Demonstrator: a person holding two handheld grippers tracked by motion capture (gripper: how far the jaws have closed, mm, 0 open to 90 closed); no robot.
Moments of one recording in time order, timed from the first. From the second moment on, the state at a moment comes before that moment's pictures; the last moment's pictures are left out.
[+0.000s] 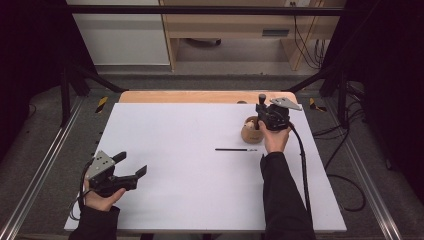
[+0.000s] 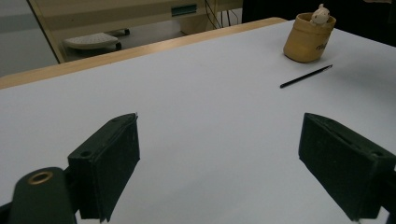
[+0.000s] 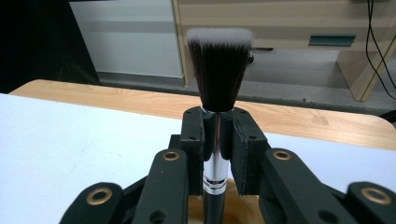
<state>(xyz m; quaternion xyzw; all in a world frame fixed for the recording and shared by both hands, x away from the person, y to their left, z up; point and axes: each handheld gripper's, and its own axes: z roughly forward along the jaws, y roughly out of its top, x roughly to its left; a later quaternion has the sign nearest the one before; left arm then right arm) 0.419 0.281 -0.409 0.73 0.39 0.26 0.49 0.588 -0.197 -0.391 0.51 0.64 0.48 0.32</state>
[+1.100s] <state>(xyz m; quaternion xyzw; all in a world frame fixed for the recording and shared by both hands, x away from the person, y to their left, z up) 0.419 0.282 -0.410 0.74 0.39 0.26 0.49 0.581 -0.203 -0.401 0.53 0.66 0.45 0.28</state>
